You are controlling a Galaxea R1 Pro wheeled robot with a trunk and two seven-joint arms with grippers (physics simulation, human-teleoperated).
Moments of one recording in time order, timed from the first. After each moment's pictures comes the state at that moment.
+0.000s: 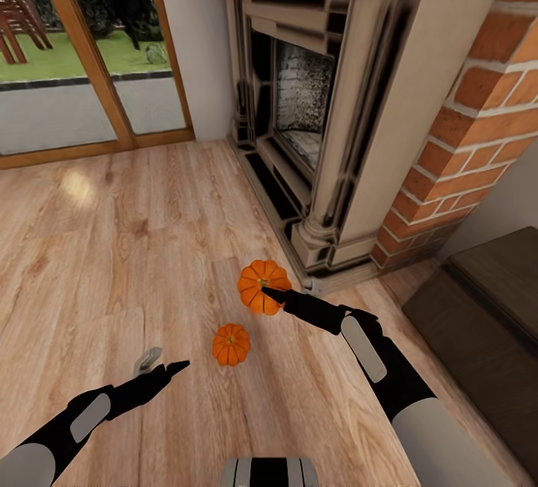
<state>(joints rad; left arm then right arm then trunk) -0.60 0.31 -0.33 -0.41 0.98 0.38 -0.57 -0.66 0.01 0.25 -1.04 -0.76 0.57 0.42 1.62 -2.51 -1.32</state>
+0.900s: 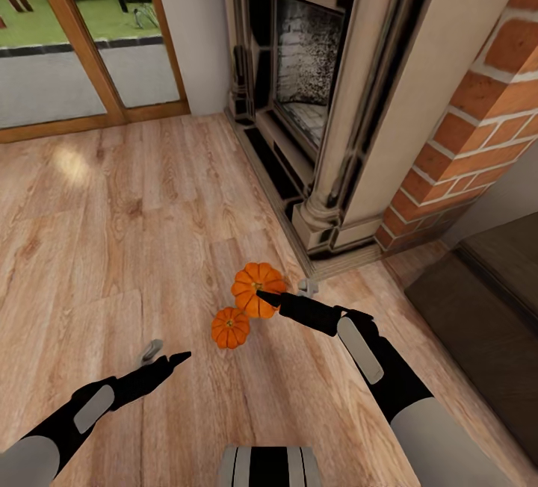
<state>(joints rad) -0.62 0.30 -0.33 -0.43 0.99 0.37 -0.55 -0.67 0.01 0.30 -1.04 -0.76 0.57 0.42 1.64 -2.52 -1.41</state>
